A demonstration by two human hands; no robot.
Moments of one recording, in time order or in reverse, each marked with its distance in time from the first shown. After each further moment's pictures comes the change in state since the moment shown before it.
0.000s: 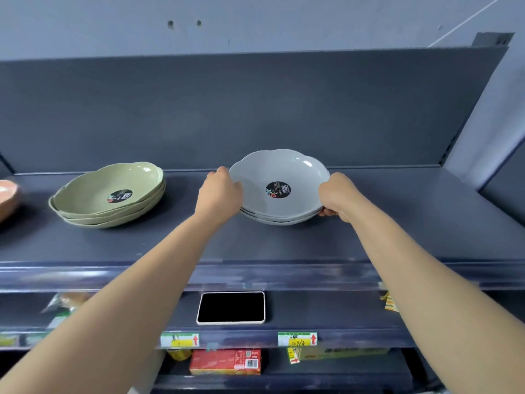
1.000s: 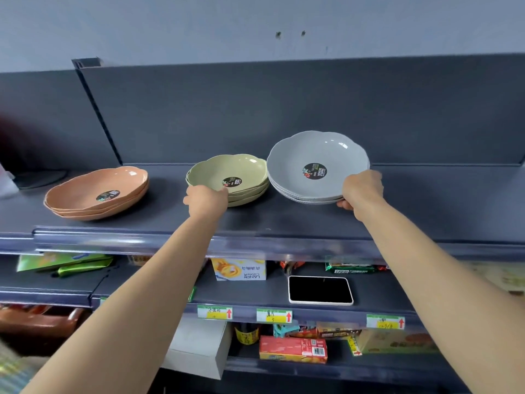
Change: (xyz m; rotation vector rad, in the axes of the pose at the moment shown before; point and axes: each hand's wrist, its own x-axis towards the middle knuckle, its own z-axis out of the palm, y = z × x) left_hand -0.005 -0.201 -0.132 -0.422 0.166 -0.516; right_hand -0.090 -0.093 0.149 0.308 0.281 0.123
